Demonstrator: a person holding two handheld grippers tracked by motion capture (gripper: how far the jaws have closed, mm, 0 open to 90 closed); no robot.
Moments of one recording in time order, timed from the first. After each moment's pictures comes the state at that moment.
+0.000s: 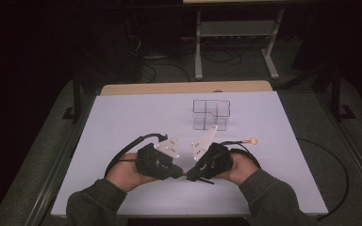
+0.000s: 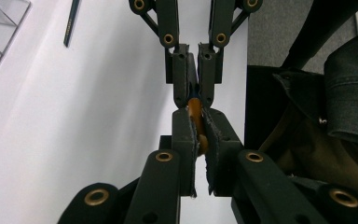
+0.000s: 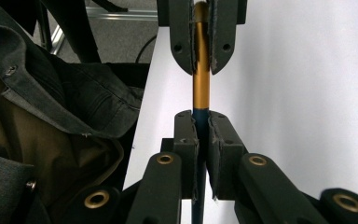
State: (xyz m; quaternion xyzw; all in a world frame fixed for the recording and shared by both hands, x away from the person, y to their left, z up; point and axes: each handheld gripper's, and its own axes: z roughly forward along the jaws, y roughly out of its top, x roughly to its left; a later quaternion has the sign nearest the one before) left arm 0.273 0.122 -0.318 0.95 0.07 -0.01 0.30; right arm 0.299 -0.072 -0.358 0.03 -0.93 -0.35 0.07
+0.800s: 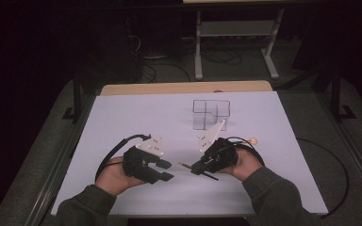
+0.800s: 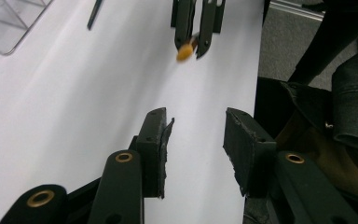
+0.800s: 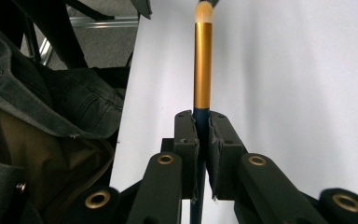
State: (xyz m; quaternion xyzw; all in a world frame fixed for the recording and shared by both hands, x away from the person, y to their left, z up) left arm 0.273 0.159 -0.331 0.93 0.12 -0.01 0.34; right arm 0.314 -0.088 -0.358 -0.01 -0.93 -0.36 0.06
